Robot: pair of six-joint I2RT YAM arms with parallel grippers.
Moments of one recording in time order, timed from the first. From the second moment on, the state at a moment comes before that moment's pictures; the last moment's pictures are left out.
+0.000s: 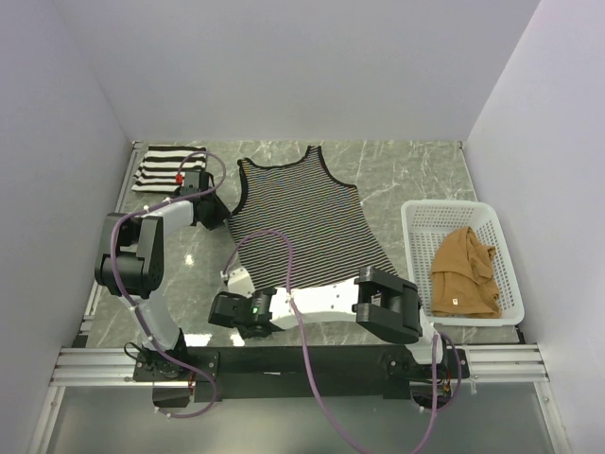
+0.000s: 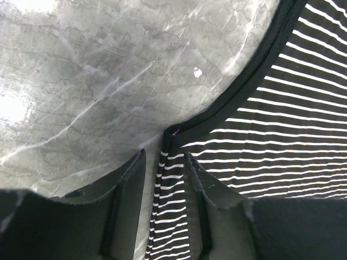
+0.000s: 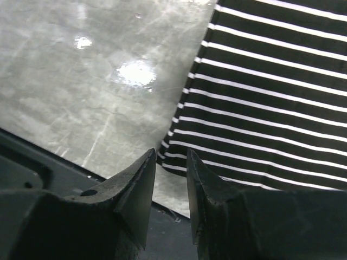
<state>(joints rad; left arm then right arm) -0.11 1.81 1.06 -0.17 0.04 -0.76 1.42 2.04 1.46 -0.59 0.37 0.86</state>
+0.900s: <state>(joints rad) -0.11 1.81 1.04 -0.15 0.03 -0.76 1.39 1.99 1.35 -0.45 0.27 0.85</state>
